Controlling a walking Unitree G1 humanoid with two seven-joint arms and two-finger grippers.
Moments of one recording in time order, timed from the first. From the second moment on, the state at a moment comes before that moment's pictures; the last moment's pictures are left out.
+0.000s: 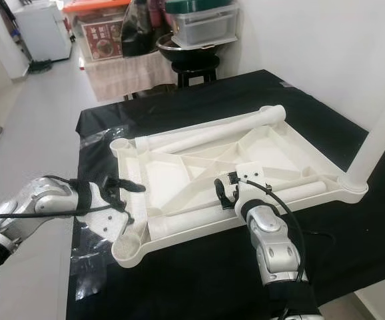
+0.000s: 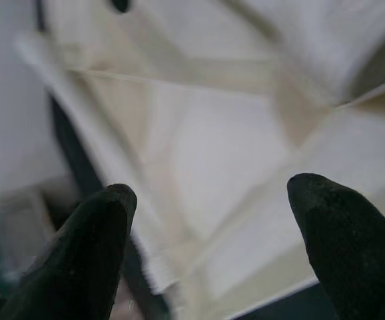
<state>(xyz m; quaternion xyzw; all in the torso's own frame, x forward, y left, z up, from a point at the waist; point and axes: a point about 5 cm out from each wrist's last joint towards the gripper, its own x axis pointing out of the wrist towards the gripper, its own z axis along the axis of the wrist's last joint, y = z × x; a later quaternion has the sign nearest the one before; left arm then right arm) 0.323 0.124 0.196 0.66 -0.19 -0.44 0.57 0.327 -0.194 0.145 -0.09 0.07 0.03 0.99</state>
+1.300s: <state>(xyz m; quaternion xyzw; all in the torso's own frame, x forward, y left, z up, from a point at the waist) 0.303 0.125 0.185 0.61 -0.15 -0.58 0.51 0.327 -0.195 0.142 -0.09 0.08 0.04 0.99</state>
